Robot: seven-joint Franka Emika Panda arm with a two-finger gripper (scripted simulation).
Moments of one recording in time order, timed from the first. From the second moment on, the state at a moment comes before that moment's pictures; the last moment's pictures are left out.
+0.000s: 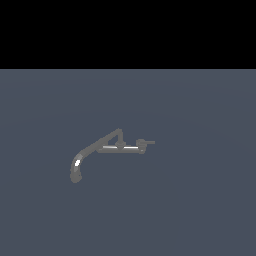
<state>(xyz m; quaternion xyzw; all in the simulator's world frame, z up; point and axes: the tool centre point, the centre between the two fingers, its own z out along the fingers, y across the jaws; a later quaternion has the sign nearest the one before) -0.248 0.017 0.477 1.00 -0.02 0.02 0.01</state>
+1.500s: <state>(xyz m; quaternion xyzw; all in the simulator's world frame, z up) -0.123 0.034 0.295 0.93 -0.36 0.01 0.01</state>
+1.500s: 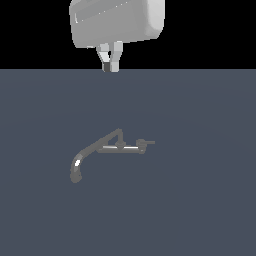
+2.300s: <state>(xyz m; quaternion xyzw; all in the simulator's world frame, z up) -0.055 0.006 0.194 0.84 -0.54 0.00 0.00</state>
